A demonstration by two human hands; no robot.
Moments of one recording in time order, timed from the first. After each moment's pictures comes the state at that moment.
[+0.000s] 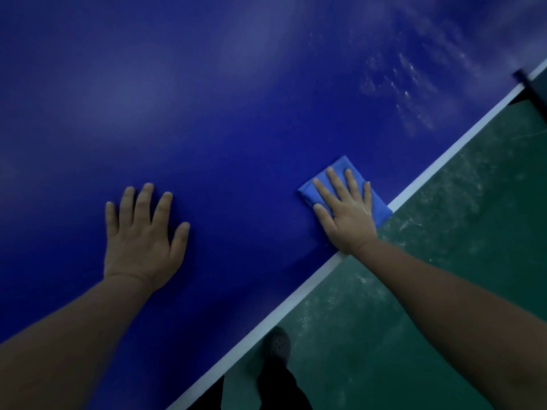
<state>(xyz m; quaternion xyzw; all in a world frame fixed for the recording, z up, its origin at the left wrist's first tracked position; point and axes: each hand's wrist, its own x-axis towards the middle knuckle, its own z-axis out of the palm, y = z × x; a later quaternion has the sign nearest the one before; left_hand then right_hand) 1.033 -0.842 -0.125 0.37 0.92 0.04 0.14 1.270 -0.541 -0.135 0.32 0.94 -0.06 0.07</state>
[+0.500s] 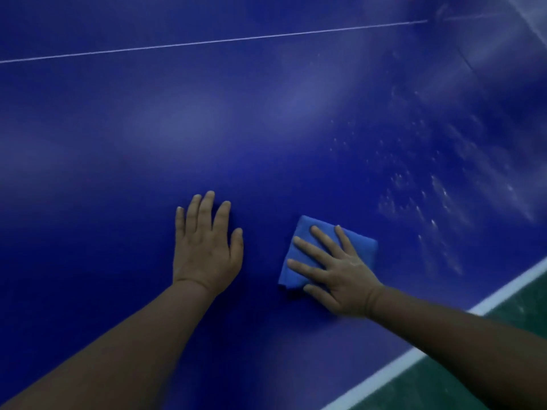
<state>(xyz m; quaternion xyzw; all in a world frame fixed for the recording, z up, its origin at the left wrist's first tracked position) 1.009 -0.615 -0.125 0.26 0.95 0.16 0.09 1.171 -0.375 -0.139 -0.13 0.99 -0.04 0.06</state>
